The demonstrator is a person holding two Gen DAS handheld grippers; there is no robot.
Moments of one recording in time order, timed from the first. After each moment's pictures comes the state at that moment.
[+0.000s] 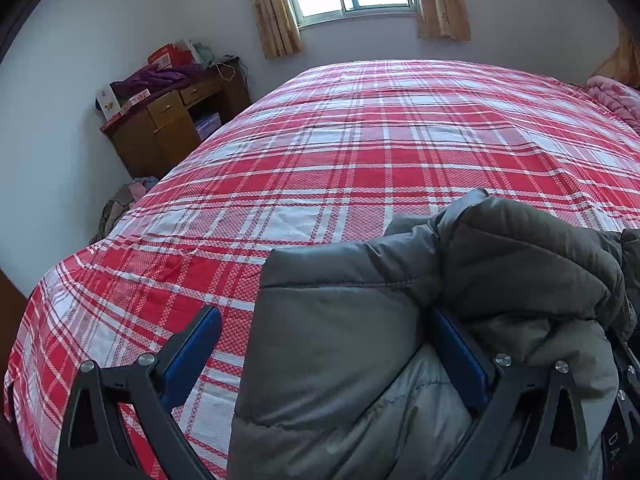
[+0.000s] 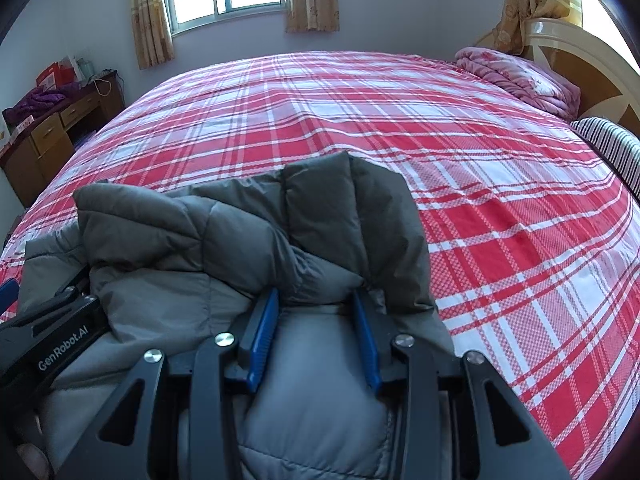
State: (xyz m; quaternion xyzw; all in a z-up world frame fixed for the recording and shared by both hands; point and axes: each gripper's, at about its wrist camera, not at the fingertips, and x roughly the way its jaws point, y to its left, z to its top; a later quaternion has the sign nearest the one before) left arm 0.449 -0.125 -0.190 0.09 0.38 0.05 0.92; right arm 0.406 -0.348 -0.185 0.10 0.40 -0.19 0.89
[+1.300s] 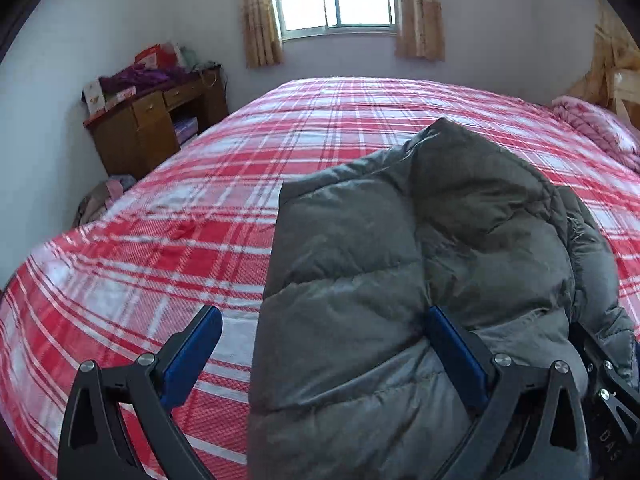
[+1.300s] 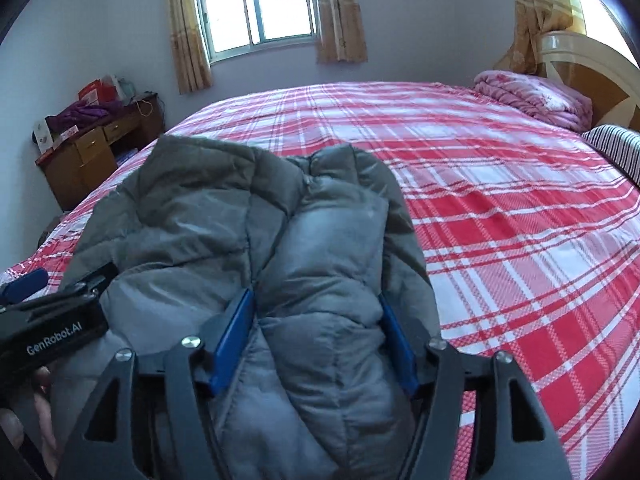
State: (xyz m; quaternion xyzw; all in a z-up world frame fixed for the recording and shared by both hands) left arm 0.373 -0.094 -0.181 0.04 0.37 -0.02 0.93; right arm 0.331 -0.335 -0.177 0.10 0.34 -0.12 0.93
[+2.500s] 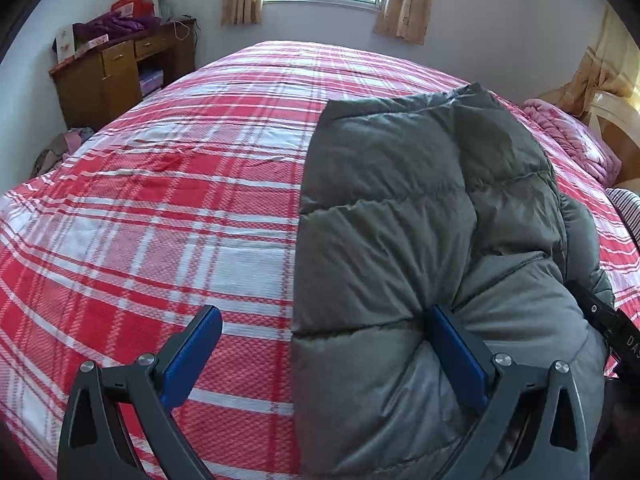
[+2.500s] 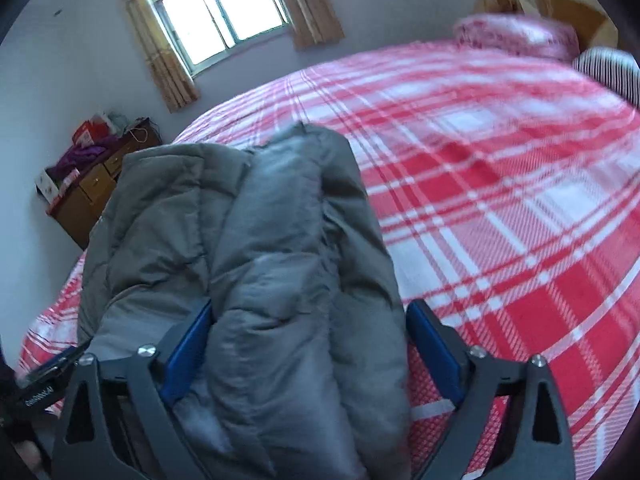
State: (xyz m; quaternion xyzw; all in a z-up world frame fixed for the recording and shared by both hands) left arm 0.351 -0.055 -0.191 -0.02 0.43 -0.10 0.90; right arm 0.309 -0.382 -0.188 0.22 0.35 -0.10 0.90
